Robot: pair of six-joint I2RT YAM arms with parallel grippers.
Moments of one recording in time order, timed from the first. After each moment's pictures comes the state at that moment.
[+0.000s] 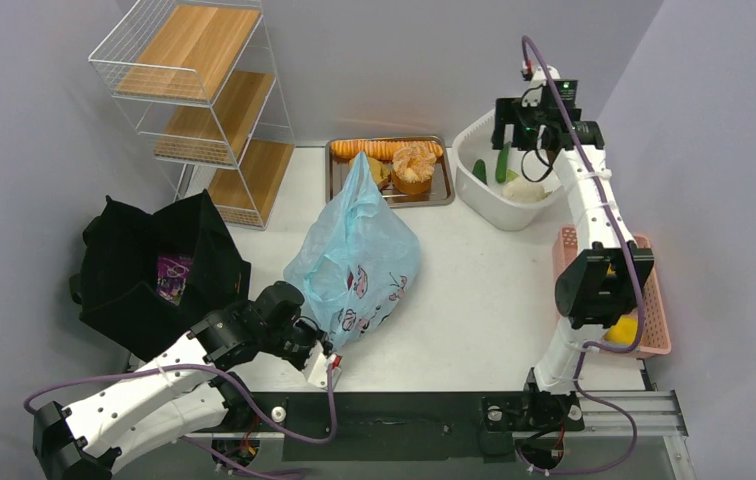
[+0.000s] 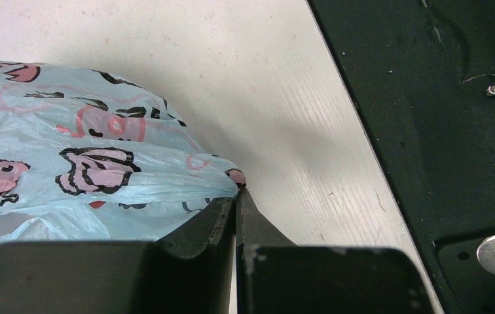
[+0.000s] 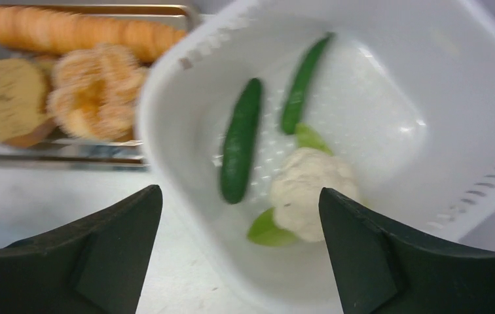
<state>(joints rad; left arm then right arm) -0.86 0.77 0.61 -0.77 0.47 1.15 0.00 1.90 1.97 -0.69 -0.07 -0.04</state>
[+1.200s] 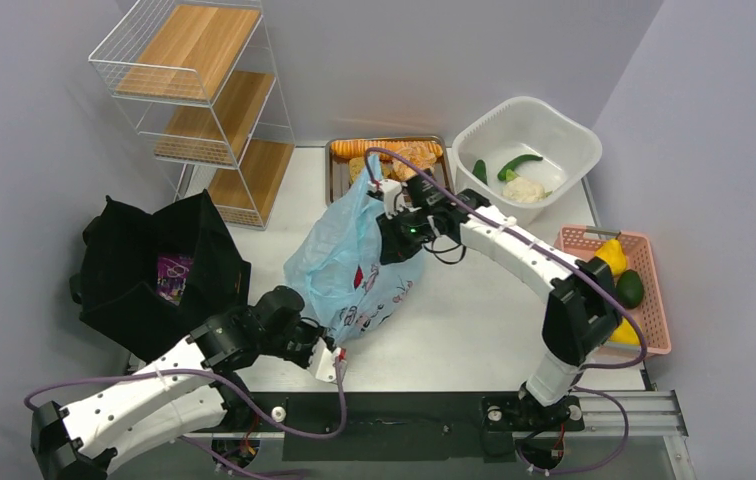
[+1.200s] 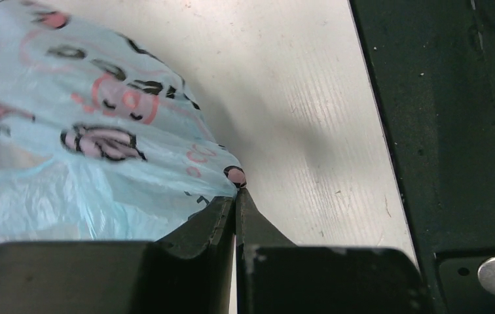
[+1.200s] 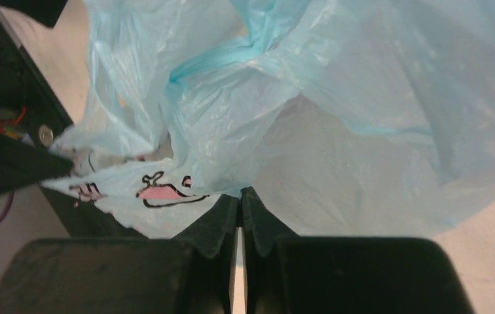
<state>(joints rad) -0.90 0.76 0.58 -0.70 0.35 1.02 0.66 1.73 1.47 -0.68 -0.44 0.04</state>
